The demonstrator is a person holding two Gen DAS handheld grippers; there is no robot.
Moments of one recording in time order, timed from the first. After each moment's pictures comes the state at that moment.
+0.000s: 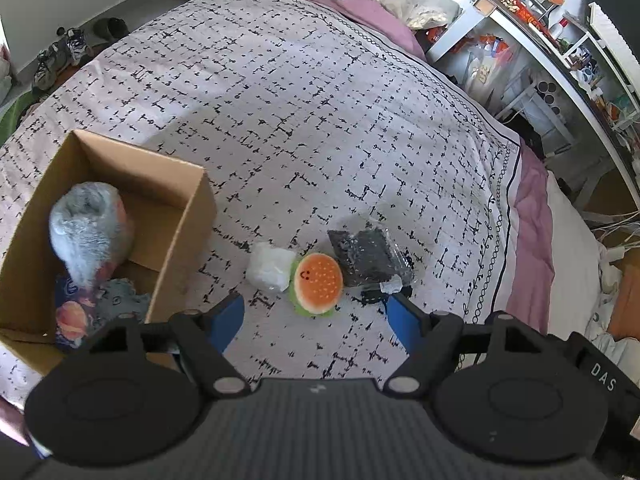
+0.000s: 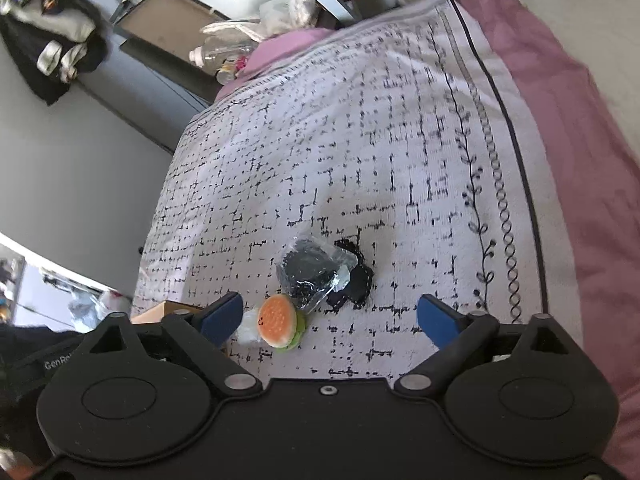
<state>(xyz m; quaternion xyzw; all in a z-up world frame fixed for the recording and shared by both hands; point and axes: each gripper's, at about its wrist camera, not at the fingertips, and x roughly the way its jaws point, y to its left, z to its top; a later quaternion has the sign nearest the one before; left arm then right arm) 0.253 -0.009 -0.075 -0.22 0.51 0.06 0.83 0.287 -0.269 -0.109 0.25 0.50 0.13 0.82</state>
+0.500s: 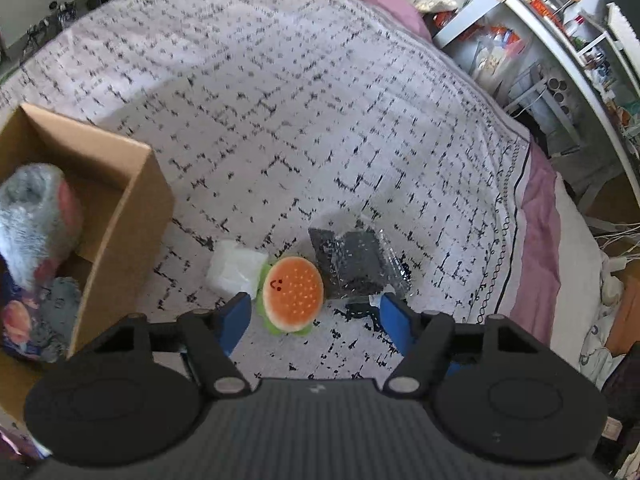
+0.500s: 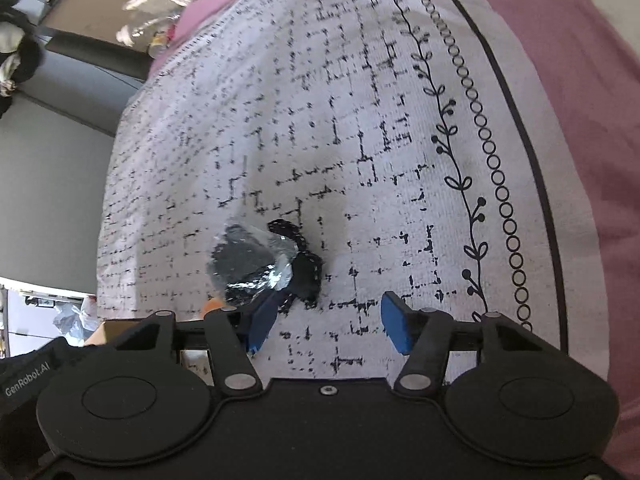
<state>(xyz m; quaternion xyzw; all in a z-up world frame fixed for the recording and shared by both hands) 0.291 -0.021 -0.122 -0.25 0.53 0.06 0.80 0.328 -0.266 -0.181 0.27 0.57 0.08 0.77</state>
